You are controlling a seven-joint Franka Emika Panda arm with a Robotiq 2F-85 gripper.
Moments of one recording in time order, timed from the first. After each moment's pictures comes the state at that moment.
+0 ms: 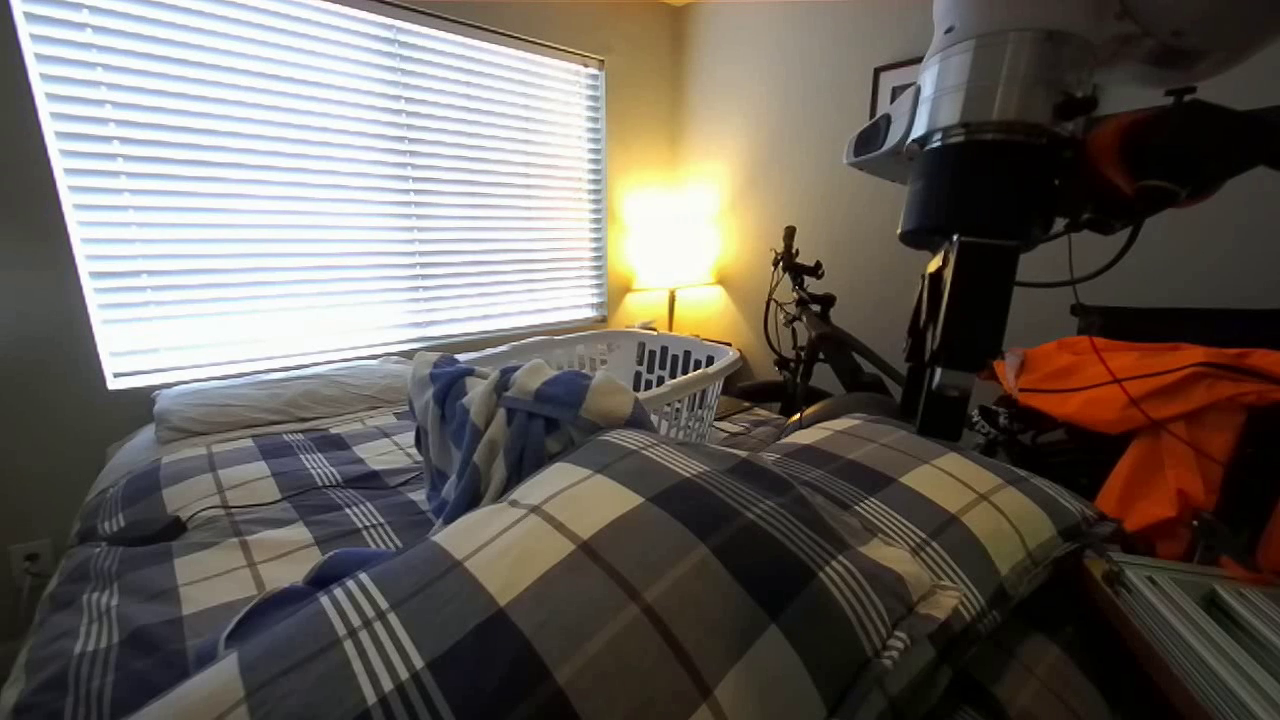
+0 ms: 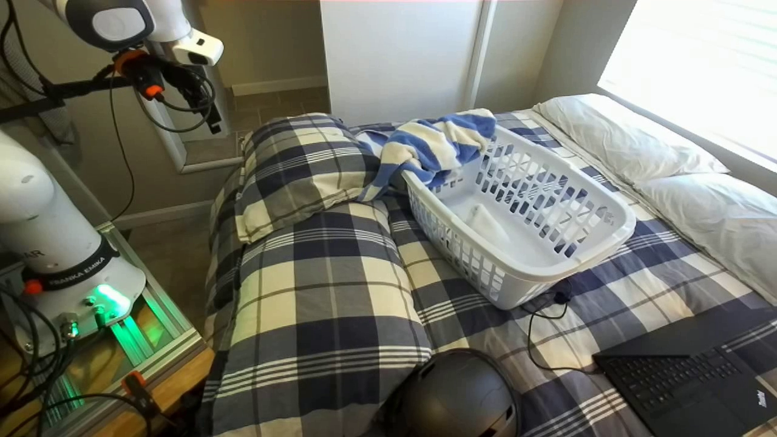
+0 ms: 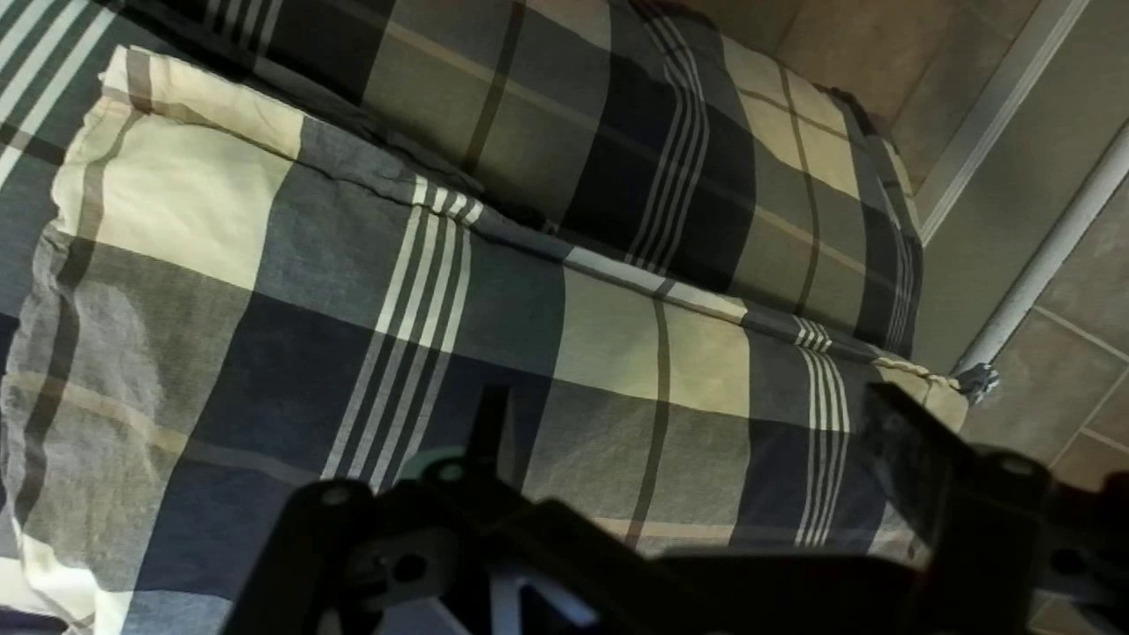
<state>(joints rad) 0.11 -0.64 0.01 -2.78 0.24 2.28 0.07</state>
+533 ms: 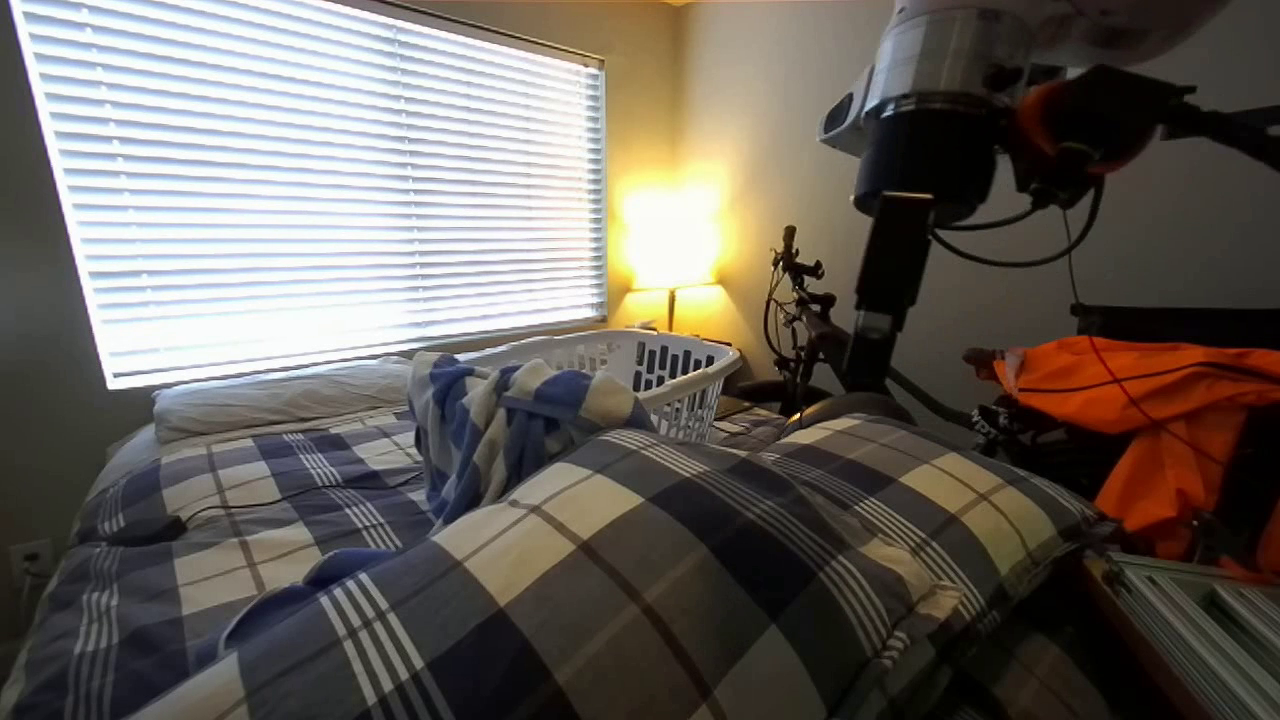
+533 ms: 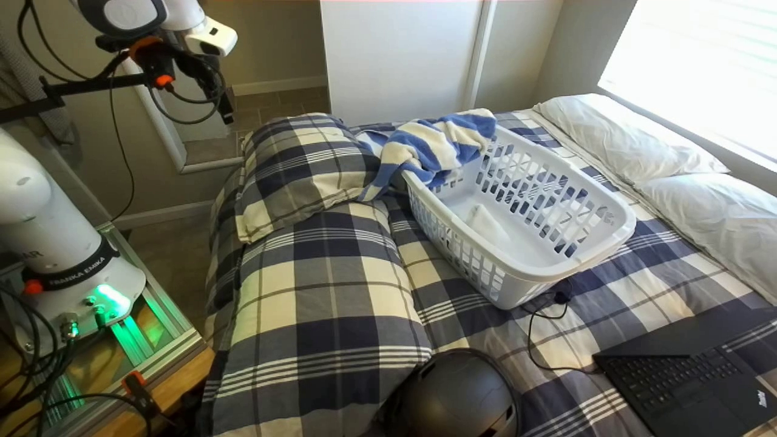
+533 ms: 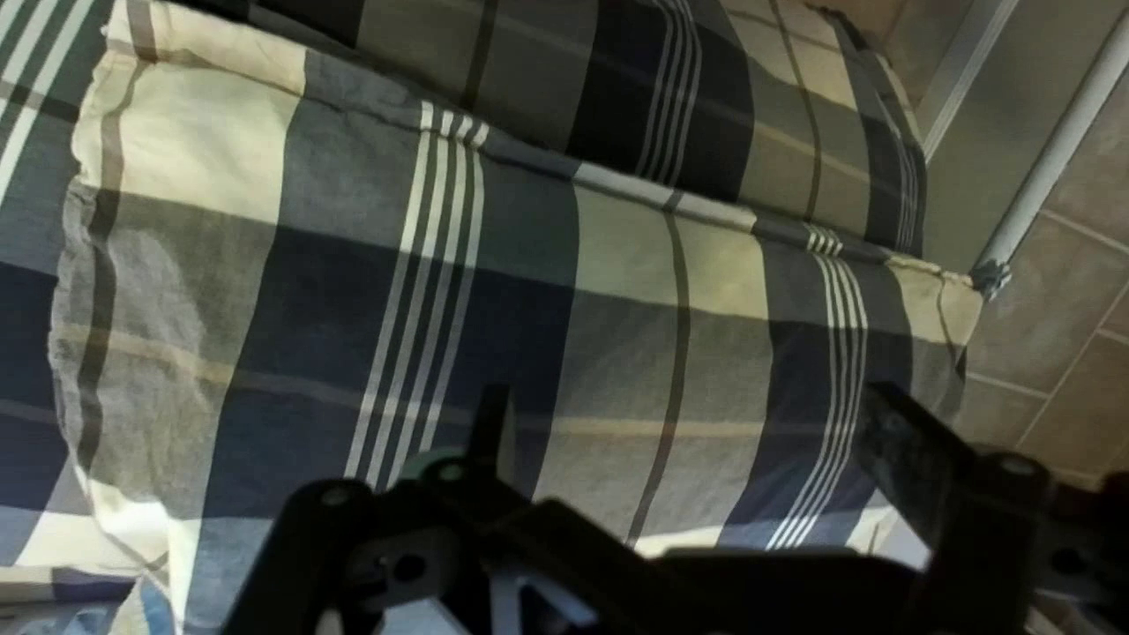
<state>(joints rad) 0.07 -0.58 -0.03 -2.69 0.24 2.28 0.10</state>
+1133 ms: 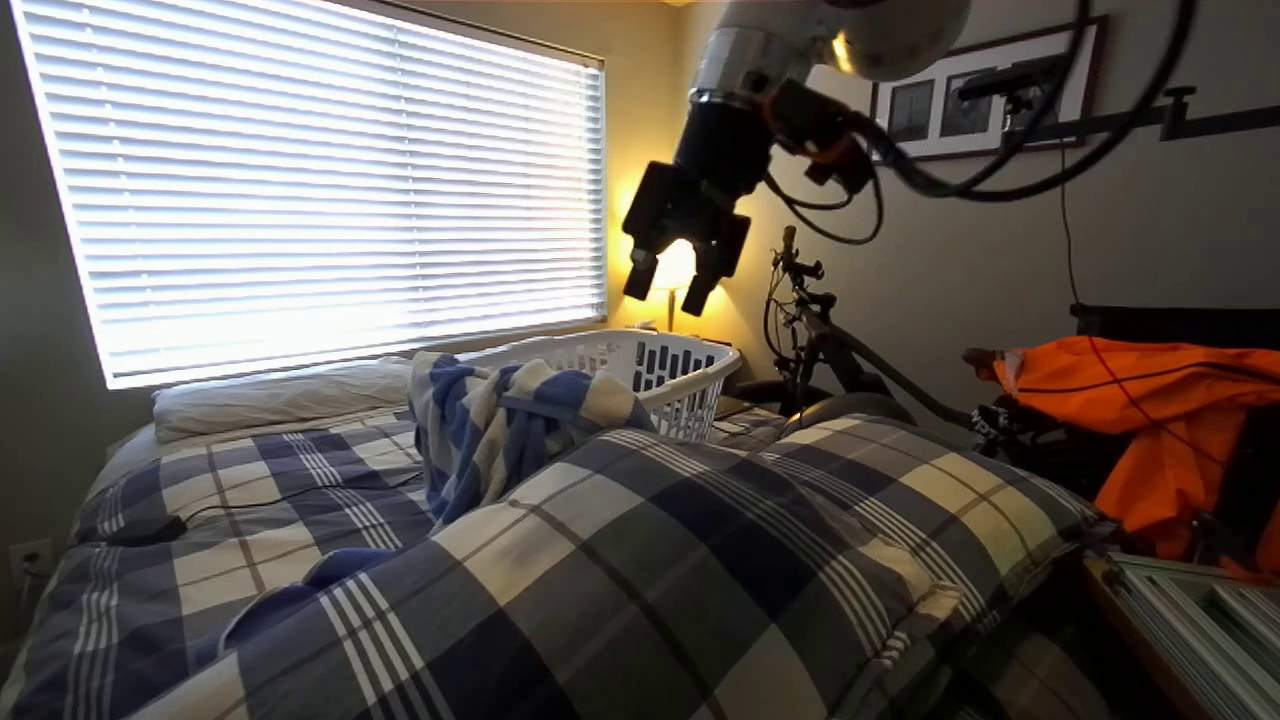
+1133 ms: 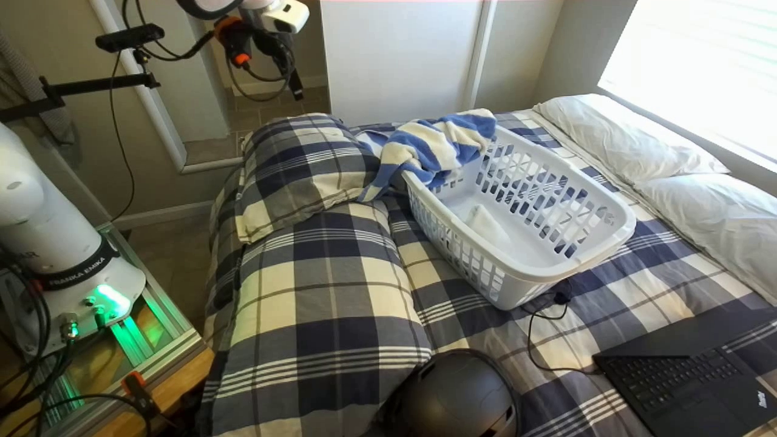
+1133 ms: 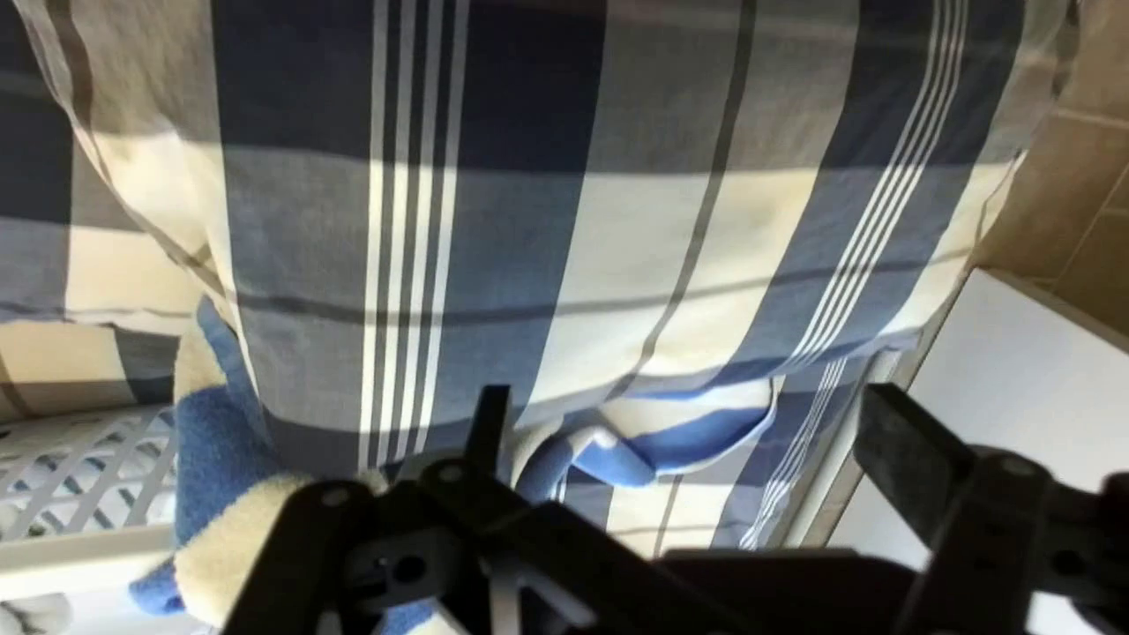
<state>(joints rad) -0.02 -0.18 -0.07 -2.30 0.24 2.43 0.13</state>
